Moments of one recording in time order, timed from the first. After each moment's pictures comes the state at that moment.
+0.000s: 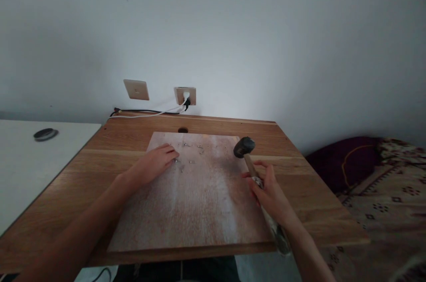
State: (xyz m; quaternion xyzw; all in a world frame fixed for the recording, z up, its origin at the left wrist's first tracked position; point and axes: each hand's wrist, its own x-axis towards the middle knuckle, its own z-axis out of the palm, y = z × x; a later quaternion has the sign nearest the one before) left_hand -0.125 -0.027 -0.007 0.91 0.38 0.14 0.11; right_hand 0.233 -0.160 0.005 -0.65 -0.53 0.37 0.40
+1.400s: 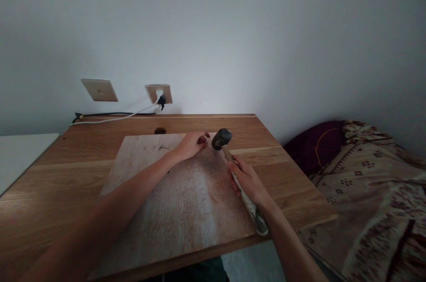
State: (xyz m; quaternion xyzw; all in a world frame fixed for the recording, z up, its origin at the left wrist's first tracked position) left_hand 0.066 0.042 -0.024 0.84 0.33 0.29 0.33; right_hand 0.245 -0.134 0.009 -0.63 -0.47 0.45 0.41
